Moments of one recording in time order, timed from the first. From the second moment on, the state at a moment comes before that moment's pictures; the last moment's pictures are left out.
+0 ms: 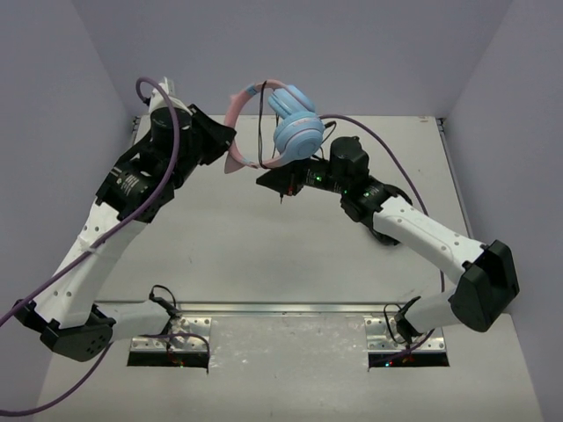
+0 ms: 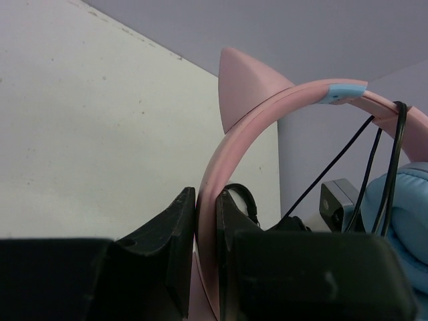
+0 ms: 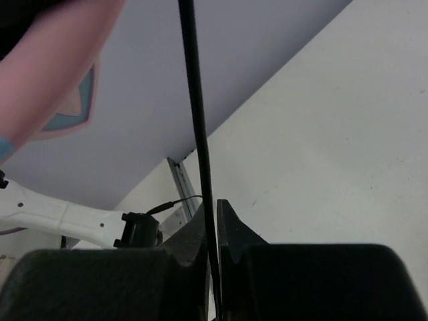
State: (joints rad) left arm -0.53 1.18 1.60 -0.72 -0.33 -0.89; right arm 0.68 1.42 1.12 0.20 -0.51 0.57
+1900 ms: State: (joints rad) left arm -0.54 1.17 1.44 -0.59 -0.58 -1.13; right arm 0.82 1.29 0.99 0.40 -0.22 0.69
